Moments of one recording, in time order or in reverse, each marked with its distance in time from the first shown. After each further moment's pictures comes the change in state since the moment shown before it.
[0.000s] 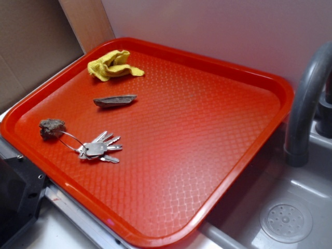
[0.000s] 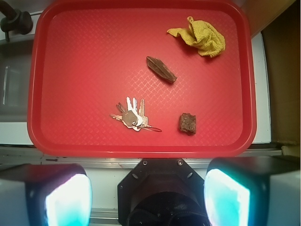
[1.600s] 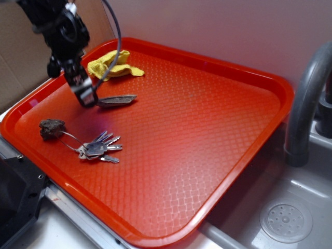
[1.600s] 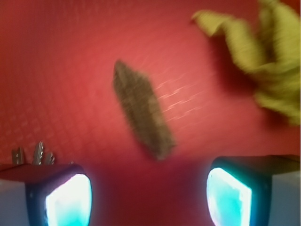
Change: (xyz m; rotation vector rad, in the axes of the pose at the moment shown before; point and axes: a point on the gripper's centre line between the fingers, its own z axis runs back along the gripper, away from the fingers) arm 0.078 0.036 -0.185 -0.043 0.015 -0.395
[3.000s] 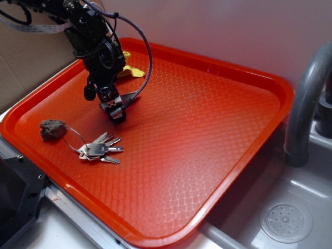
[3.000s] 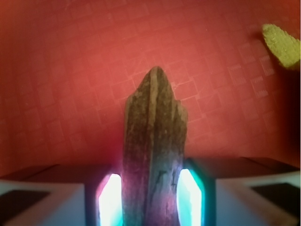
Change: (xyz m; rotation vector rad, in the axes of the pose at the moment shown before) arm 0.021 -0.003 -0.047 0.033 0.019 -0.090
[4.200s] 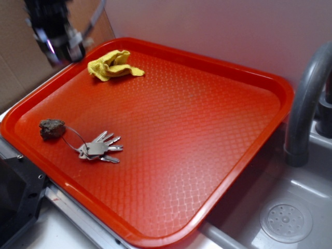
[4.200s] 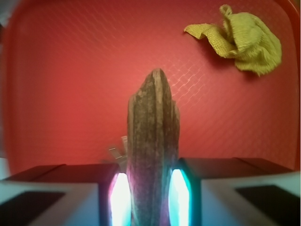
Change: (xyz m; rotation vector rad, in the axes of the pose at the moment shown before) arm -0.016 -0.021 0.159 -0.152 0.049 0.567
